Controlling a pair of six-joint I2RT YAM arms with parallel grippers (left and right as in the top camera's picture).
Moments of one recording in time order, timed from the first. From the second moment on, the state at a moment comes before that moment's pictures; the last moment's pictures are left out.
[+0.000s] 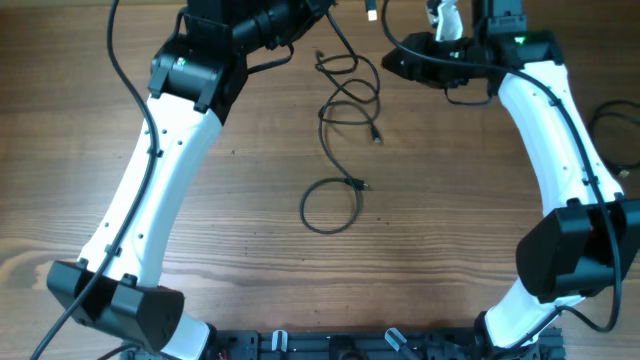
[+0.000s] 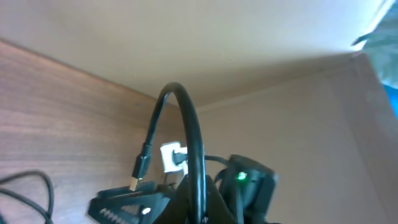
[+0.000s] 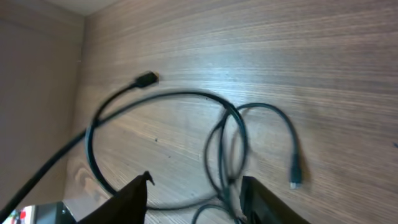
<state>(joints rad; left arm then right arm) -0.34 1.70 1.80 -0.33 0.50 -1.01 0.13 1.86 1.72 -0.82 -0.64 0.30</state>
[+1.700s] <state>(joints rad) -0.30 1.56 1.80 -0.02 0.45 -1.14 0.35 1.88 1.71 -0.53 -1.02 0.01</state>
